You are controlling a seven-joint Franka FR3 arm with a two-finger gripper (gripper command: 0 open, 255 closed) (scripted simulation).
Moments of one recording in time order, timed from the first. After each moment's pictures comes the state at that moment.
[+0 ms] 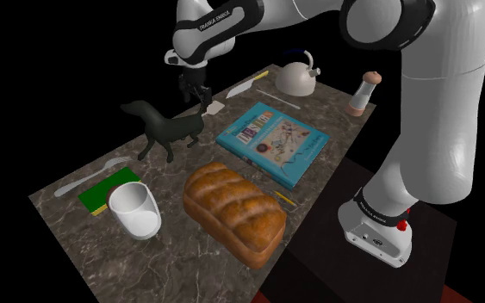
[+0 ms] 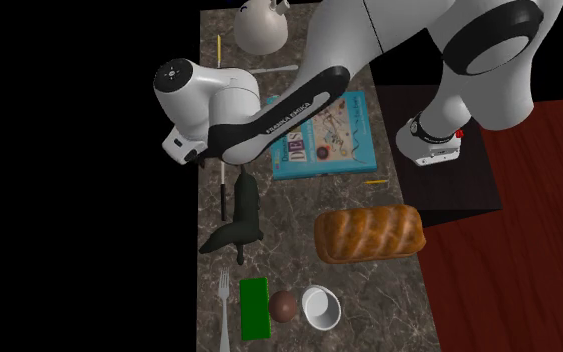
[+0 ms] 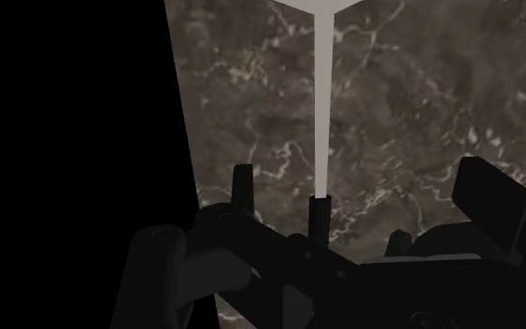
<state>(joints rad) 0.25 0.50 -0.07 -1.64 0.12 2.15 -1.49</state>
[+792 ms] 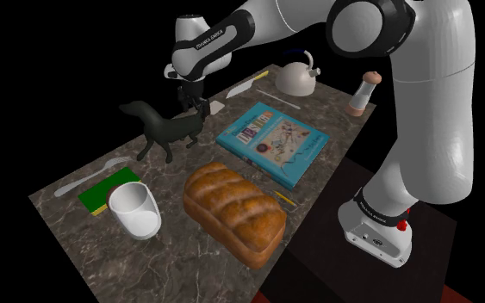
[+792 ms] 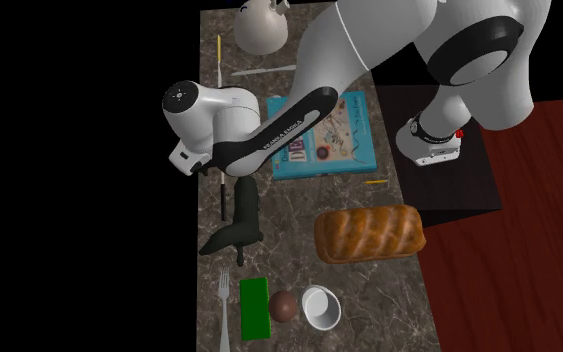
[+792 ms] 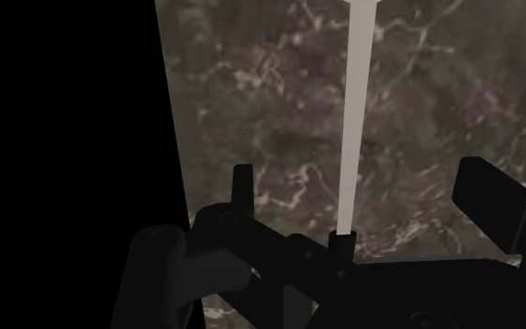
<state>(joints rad) 0.26 0.58 -0.06 -1.65 0.13 2.23 -1.51</state>
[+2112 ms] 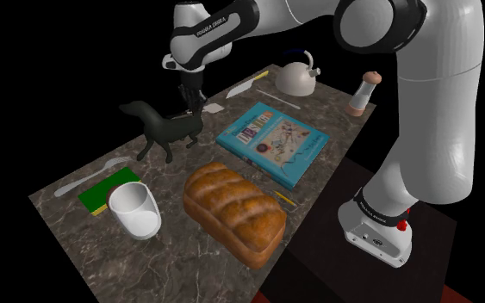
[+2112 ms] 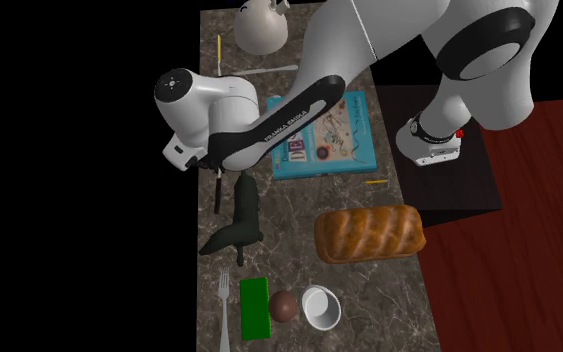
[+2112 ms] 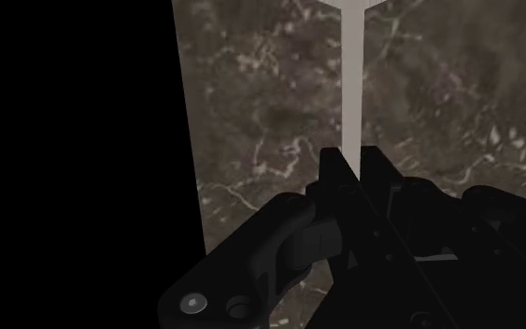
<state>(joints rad) 0.26 0.54 -0.07 -1.63 0.12 2.17 -1.51</state>
